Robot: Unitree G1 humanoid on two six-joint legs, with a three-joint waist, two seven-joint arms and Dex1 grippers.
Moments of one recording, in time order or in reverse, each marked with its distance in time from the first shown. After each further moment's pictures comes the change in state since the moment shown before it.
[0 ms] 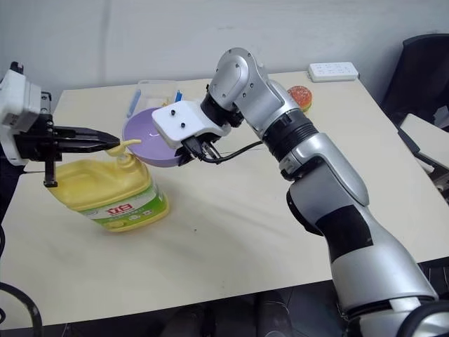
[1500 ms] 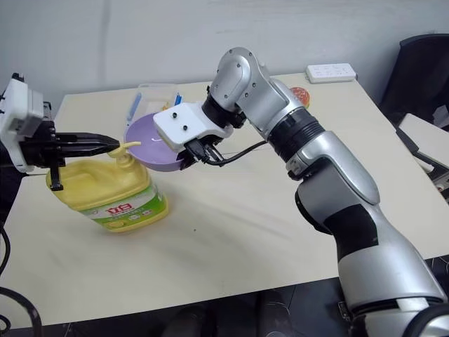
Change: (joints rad) left arm 0.024 -0.034 0.032 -0.001 -0.041 0.116 0.064; right arm 0.000 -0.057 0.094 -0.083 0.100 0.026 0.000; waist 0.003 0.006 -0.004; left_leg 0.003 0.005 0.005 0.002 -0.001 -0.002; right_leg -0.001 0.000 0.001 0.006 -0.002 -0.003
